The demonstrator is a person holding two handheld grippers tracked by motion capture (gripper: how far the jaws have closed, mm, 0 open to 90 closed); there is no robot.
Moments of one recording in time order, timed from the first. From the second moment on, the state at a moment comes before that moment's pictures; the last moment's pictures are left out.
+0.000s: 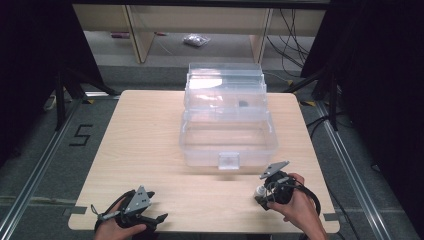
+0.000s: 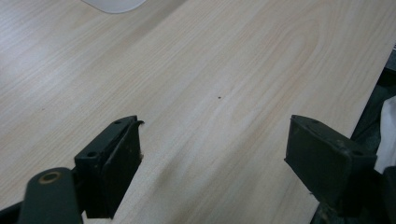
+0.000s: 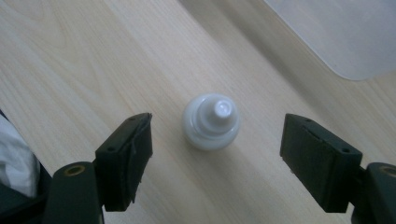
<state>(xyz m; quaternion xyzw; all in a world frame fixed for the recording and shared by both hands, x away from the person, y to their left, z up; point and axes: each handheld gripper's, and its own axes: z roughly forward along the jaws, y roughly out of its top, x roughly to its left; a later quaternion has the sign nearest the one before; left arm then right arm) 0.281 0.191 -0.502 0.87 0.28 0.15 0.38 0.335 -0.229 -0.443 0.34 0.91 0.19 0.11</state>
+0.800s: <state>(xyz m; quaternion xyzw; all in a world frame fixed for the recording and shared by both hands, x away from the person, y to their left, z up) 0.281 0.191 -0.501 0.87 0.28 0.15 0.37 0.349 -0.211 -0.449 0.31 0.94 0.13 0.08</state>
